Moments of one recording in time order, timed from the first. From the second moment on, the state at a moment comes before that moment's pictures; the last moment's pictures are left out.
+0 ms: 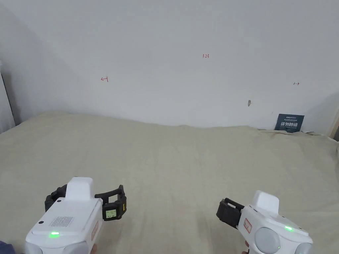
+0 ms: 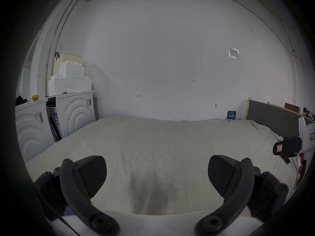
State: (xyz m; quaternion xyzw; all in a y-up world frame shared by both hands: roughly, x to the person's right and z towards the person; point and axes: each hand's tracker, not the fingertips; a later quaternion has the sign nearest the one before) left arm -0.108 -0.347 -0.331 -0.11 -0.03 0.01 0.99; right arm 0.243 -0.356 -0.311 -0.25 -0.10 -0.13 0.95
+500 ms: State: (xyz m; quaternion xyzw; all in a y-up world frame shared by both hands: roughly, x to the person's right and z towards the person) left arm -0.110 -0.345 -0.334 -0.11 -0.03 0.01 0.99; right arm 0.240 -0.356 -0.311 -0.24 -0.11 -0.13 0.96
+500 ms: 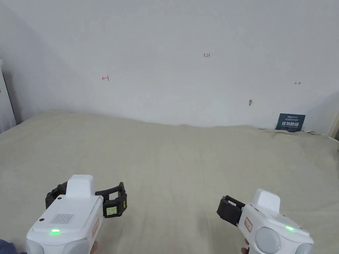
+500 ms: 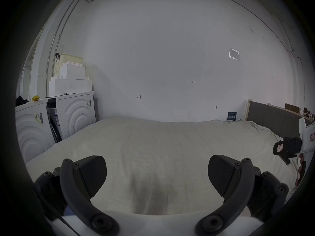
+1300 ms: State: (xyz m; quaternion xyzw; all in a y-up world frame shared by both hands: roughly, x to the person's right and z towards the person) left arm -0.109 -0.352 -0.336 -0.08 -0.03 -0.01 1.00; right arm 0.220 -0.362 -0.305 -0.11 -0.10 -0.01 0.99
